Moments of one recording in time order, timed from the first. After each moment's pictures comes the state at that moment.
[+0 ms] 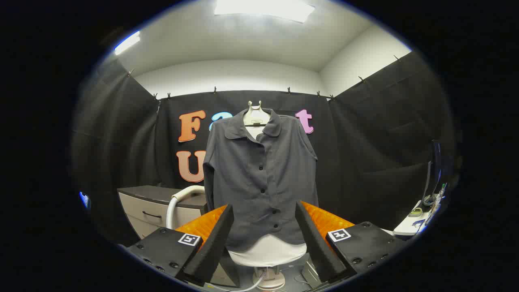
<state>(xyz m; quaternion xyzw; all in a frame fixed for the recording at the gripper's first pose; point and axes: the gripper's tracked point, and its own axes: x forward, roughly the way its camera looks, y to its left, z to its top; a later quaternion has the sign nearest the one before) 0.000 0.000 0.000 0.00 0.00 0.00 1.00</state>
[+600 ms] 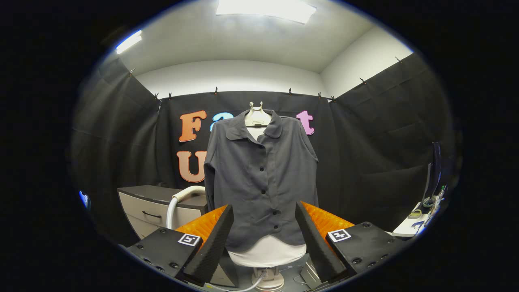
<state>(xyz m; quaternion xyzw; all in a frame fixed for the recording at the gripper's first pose) 0.001 0.003 0.003 -0.01 0.00 0.00 1.00</state>
